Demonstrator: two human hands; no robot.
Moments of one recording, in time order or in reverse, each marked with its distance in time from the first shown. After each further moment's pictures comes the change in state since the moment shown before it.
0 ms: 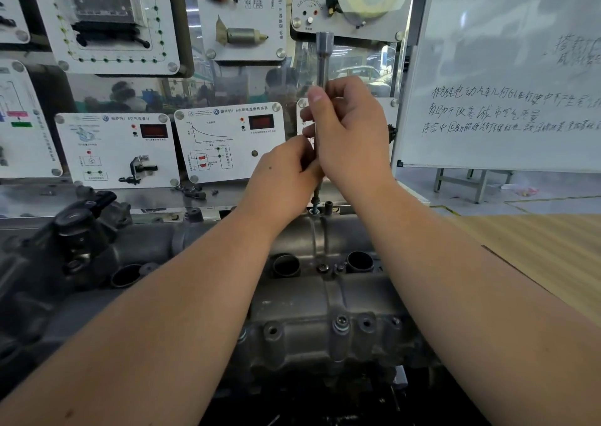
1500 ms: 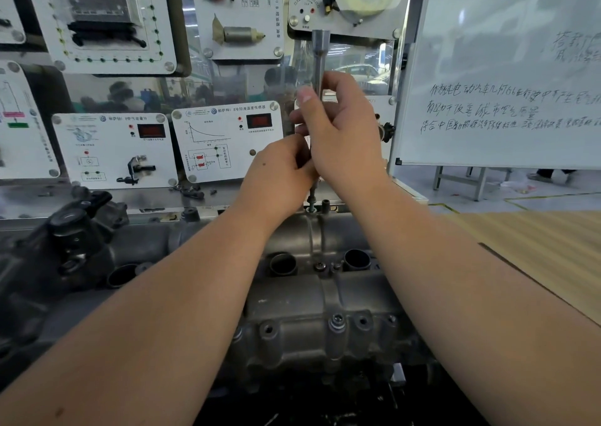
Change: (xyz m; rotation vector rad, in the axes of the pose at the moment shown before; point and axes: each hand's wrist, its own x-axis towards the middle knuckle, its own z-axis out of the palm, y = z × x) left_hand 0.000 0.005 -0.003 -0.001 -0.009 -0.042; right_hand -0.001 0.001 0.000 -0.004 -0.054 -0.005
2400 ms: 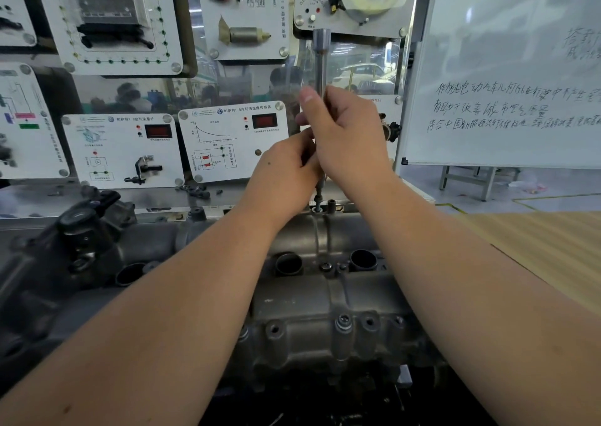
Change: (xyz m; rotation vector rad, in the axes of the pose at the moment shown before) left_hand 0.001 -0.002 0.000 -0.015 0.017 0.021; right_hand 0.002 -0.002 -0.002 -0.094 -0.035 0.020
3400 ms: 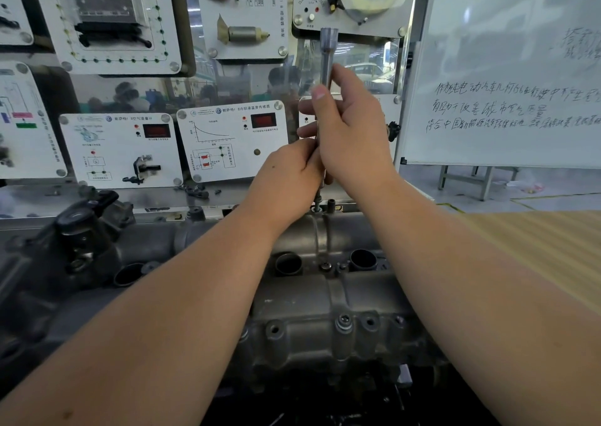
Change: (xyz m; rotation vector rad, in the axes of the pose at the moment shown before) left_hand -0.006 0.002 0.002 -0.064 -0.037 0.001; right_hand -0.001 0.002 -0.002 0.050 0.004 -0.012
